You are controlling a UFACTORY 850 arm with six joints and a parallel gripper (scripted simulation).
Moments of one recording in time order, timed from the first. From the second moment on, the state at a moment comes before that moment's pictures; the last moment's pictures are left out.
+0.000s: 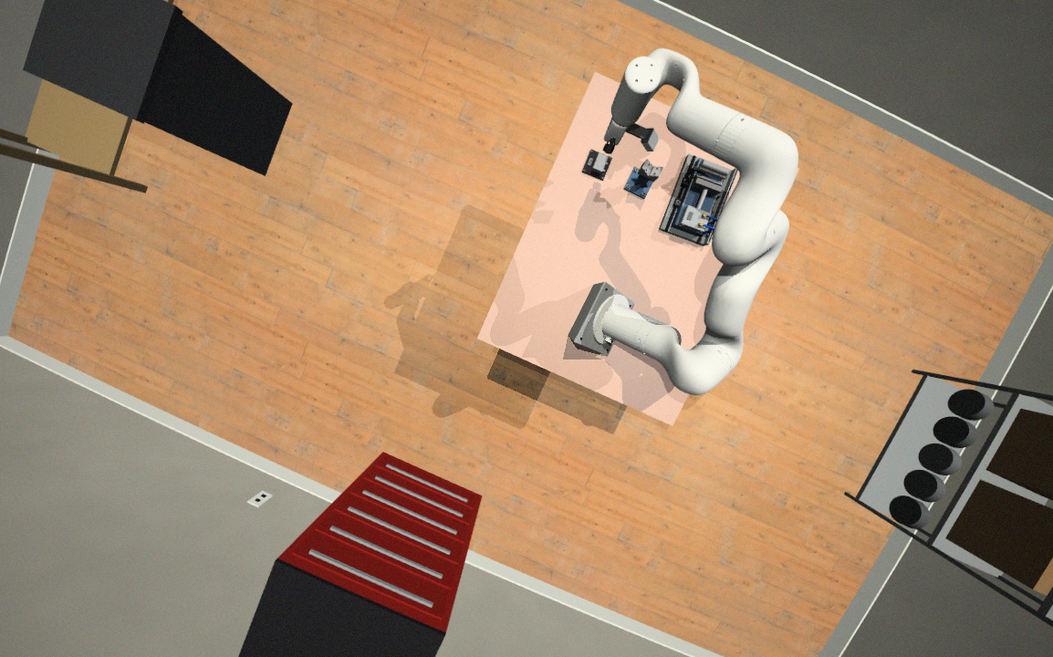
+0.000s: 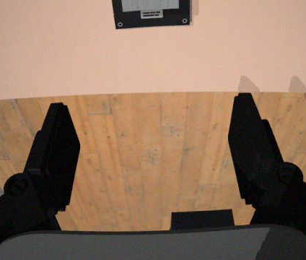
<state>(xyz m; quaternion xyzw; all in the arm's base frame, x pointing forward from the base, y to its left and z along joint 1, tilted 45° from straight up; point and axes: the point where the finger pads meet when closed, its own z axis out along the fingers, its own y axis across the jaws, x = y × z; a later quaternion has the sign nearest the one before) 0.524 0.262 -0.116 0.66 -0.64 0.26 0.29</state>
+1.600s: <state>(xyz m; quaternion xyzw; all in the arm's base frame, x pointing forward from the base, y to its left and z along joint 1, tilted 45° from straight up) 0.523 0.215 -0.163 0.66 -0.64 0.26 0.29</state>
